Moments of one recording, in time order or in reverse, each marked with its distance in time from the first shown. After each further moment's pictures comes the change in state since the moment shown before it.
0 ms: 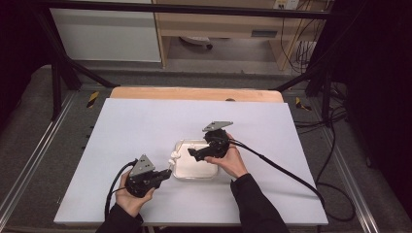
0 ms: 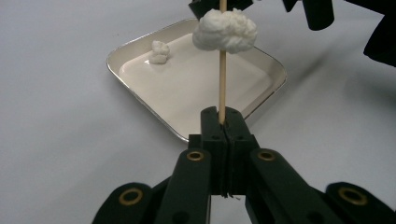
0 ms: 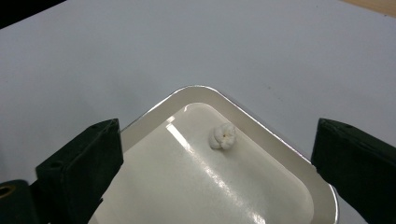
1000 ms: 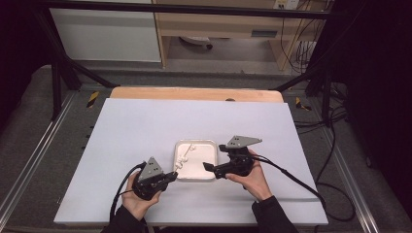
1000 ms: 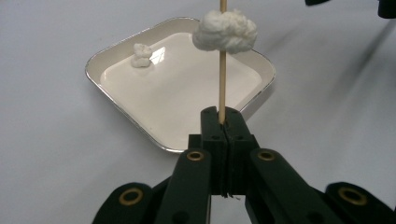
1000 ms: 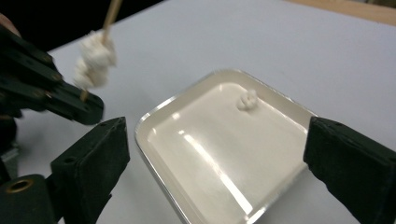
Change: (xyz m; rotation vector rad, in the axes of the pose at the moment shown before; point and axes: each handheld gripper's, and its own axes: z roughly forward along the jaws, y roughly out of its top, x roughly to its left) left arm -0.016 0.003 0.010 0.011 0.000 0.047; right arm 0.009 -0.044 -0.075 -0.112 0.087 -0.013
